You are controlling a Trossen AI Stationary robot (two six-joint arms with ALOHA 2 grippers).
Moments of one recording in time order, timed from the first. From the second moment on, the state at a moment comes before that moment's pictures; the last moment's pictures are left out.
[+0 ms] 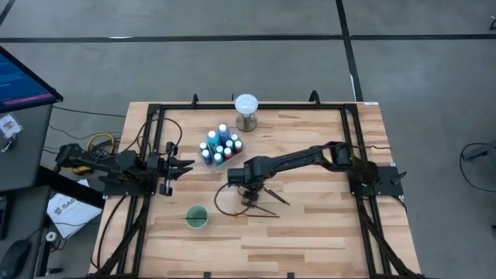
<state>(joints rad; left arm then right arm) -0.21 0.16 0.01 0.37 -0.21 0.07 0.08 2.27 1.81 -1.01 0.01 0.37</state>
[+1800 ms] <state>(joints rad) -0.21 0.24 0.01 0.41 -0.22 0.07 0.23 2.00 1.92 -0.32 0.18 0.23</state>
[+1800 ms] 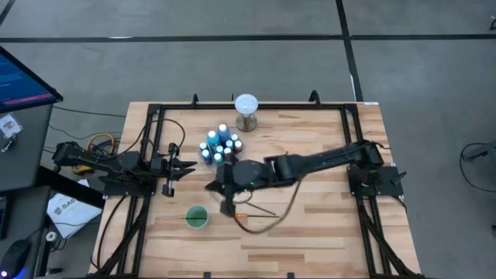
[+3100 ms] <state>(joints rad) -0.21 0.28 0.01 0.43 -0.21 0.07 0.28 2.31 1.91 0.10 0.24 0.06</state>
